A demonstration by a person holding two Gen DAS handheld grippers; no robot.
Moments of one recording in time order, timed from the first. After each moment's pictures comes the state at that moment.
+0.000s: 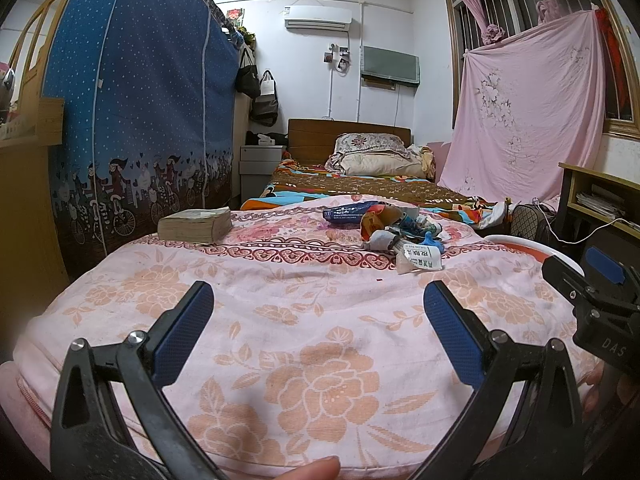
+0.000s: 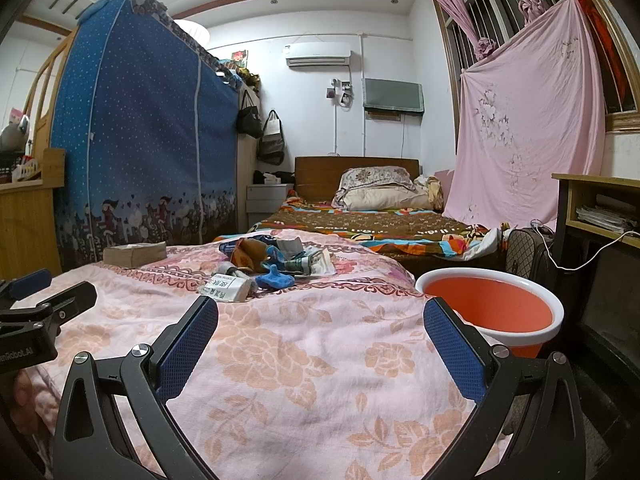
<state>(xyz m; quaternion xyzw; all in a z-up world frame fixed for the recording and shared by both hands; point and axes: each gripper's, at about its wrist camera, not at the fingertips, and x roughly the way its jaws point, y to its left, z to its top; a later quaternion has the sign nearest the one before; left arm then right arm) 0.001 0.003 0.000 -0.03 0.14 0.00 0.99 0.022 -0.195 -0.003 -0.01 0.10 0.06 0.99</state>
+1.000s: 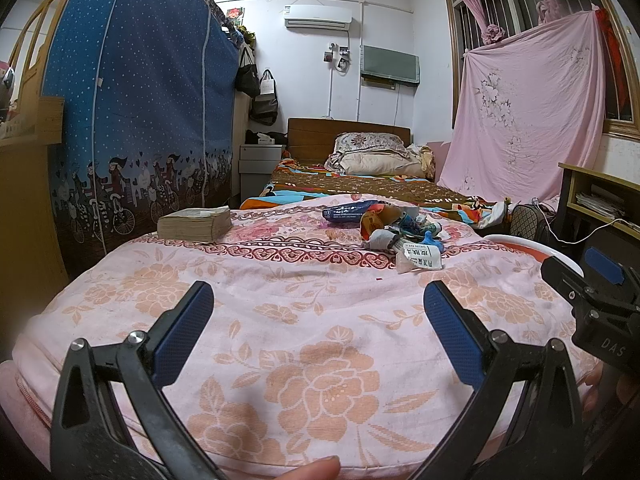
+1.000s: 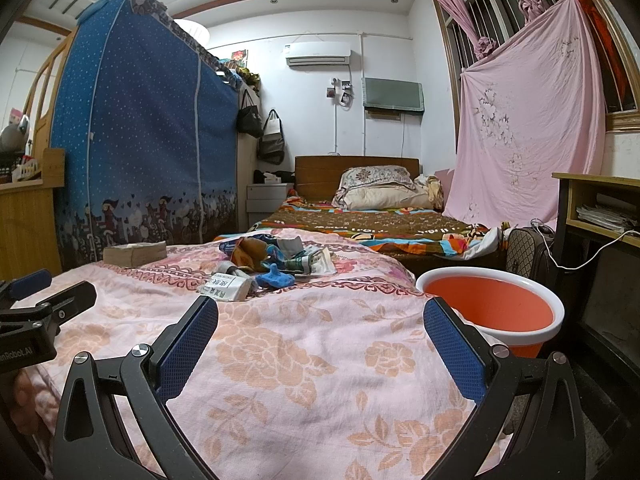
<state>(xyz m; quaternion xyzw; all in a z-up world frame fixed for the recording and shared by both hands) 0.000 0.001 -0.001 -0.03 0.14 0.00 0.99 0.022 -0.195 -0.006 -0.01 0.10 0.06 0.99</state>
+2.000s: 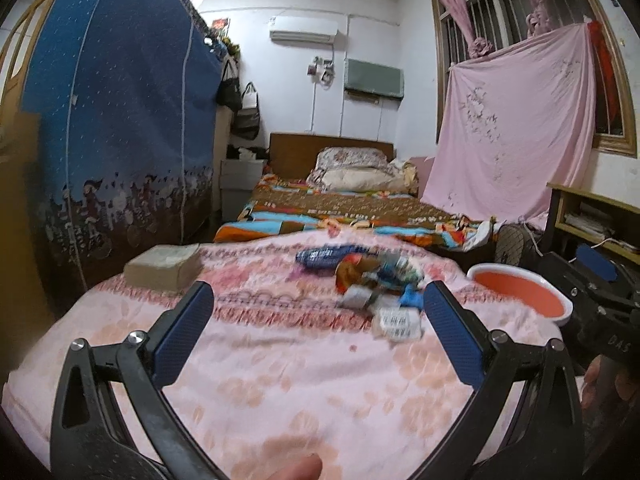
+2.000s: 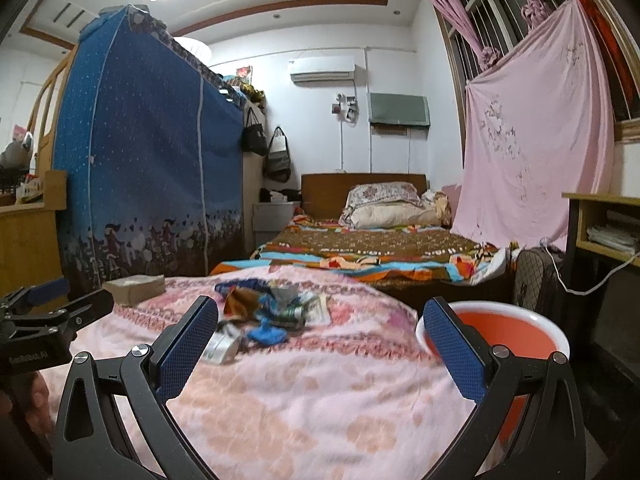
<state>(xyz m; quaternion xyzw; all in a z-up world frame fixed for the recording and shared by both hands) 0.042 -0.016 0.041 -0.04 0.11 -0.03 0.99 0.052 -0.213 0.042 -0.01 0.07 0.08 0.99</state>
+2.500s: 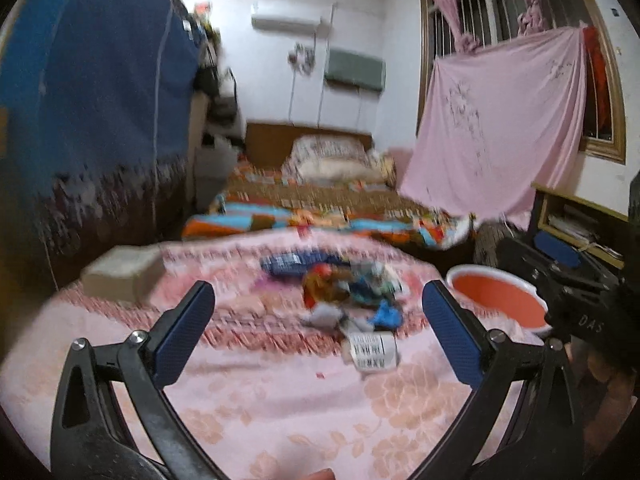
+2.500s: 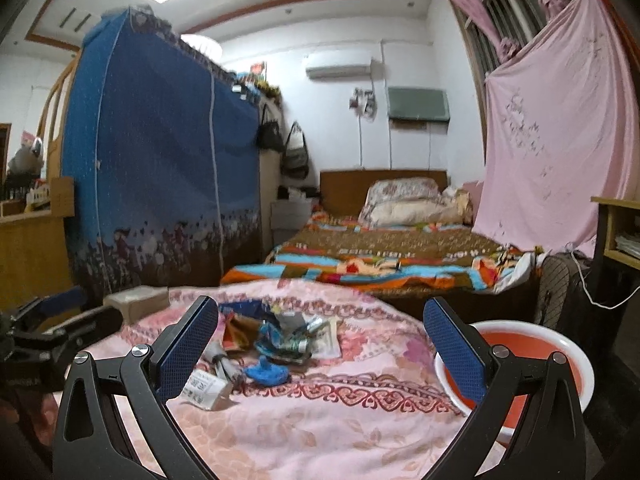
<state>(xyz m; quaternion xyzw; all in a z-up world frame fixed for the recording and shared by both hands) 0.082 -0.026 0.046 -0.05 0.15 -0.08 0.98 0.109 -0.223 0.065 0.00 0.10 0.12 0.99</state>
